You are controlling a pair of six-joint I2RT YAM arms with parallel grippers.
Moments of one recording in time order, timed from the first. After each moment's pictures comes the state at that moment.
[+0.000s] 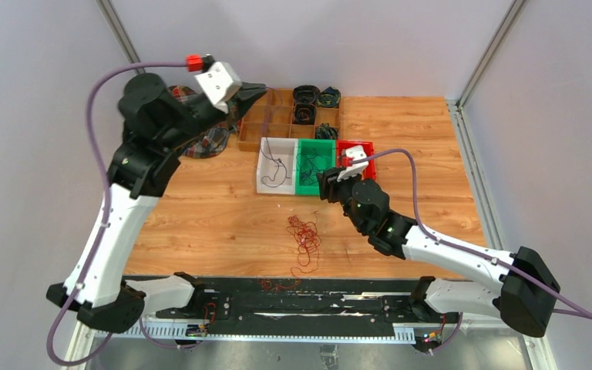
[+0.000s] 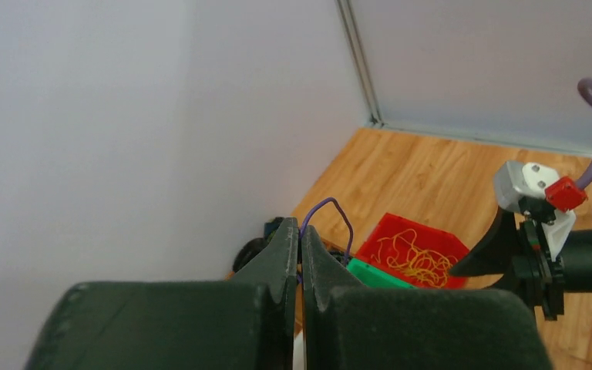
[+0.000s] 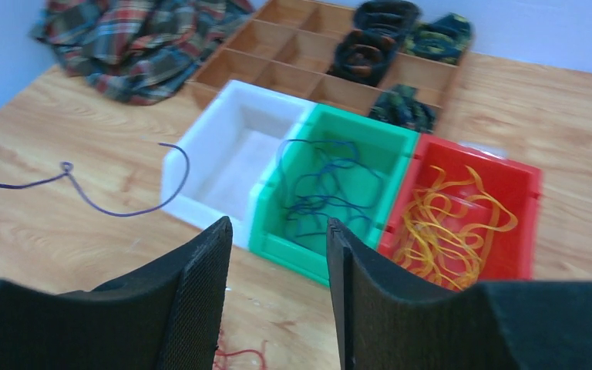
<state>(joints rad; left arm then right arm) -0.45 1.17 1.72 -0.39 0.49 0.33 0.95 1.14 0.68 0.38 0.46 0.12</state>
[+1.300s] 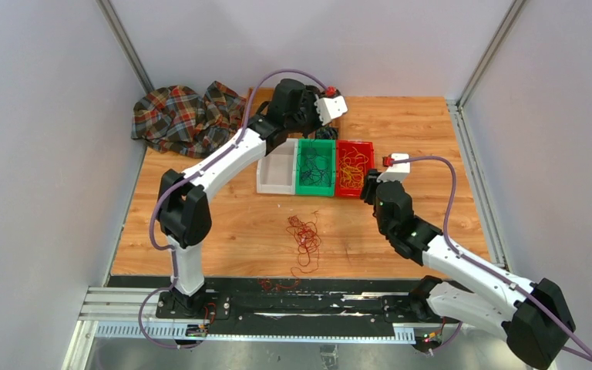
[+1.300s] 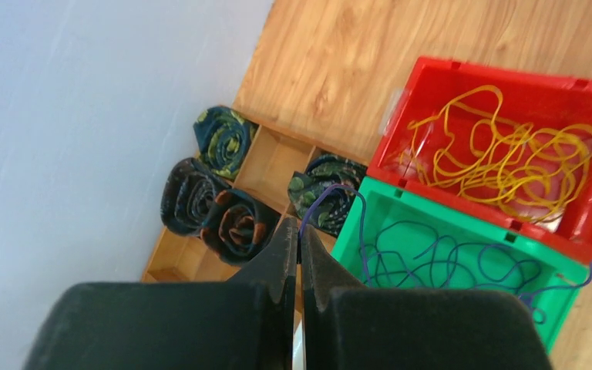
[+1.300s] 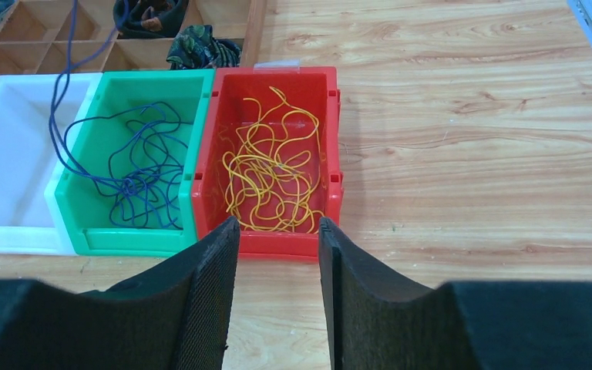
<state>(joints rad) -0.61 1.89 1.76 -0.25 0.28 0.67 0.72 0.95 0.54 0.14 0.68 0.25</state>
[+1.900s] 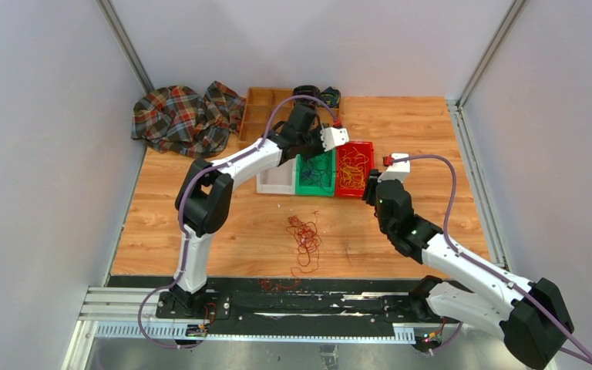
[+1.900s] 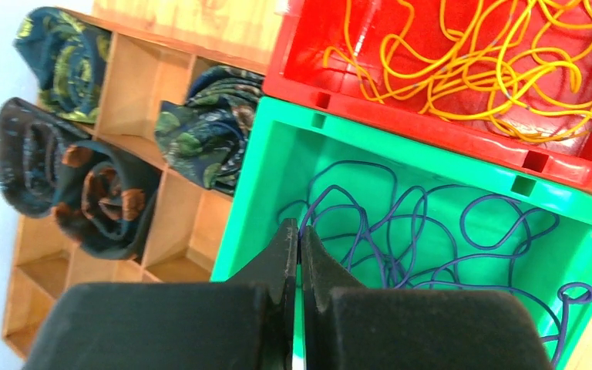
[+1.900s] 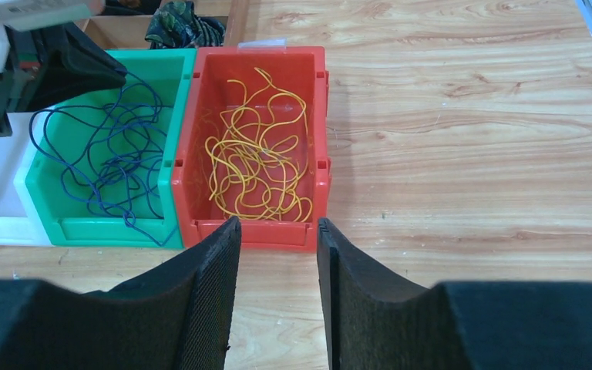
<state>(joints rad) -0.62 2.07 1.66 -0.23 0.22 0.76 0.69 0.95 0.54 0.10 0.65 0.26</state>
